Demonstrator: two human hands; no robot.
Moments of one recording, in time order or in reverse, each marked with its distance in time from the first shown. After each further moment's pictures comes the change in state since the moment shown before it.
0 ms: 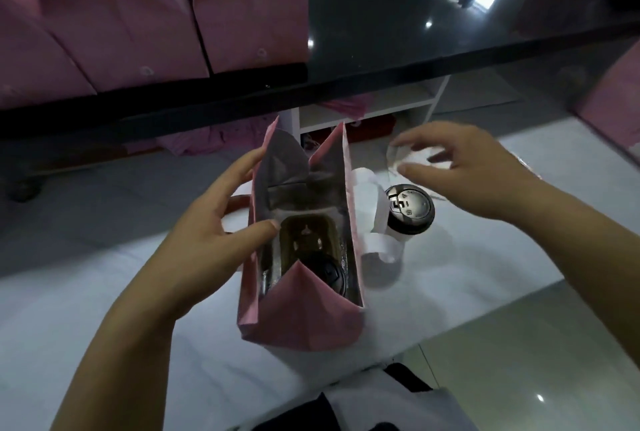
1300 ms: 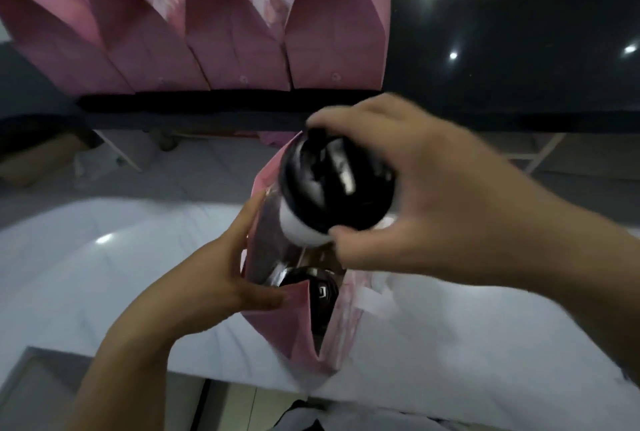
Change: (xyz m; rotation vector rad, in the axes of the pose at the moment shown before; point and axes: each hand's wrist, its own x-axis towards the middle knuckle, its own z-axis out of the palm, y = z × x) left_hand -0.039 0.036 0.050 0.187 0.164 -0.370; right_hand 0.029 -0.068 -0.059 0.097 -0.296 -0.628
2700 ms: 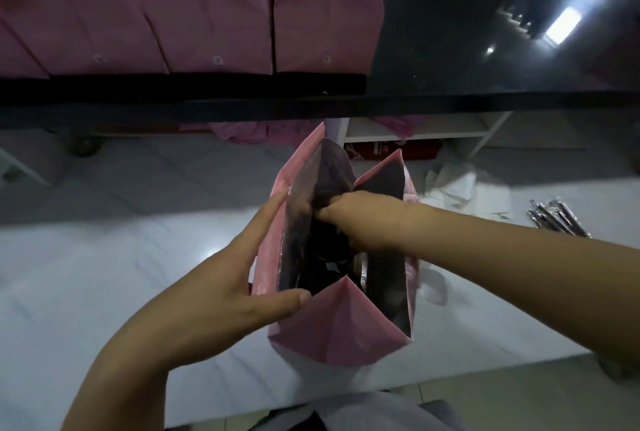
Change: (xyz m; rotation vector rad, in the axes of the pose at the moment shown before) left_hand 0.012 -0.043 -0.048 -0.024 -0.285 0.164; right_hand 0.072 0.061 0.155 -0.520 -0.635 0.268
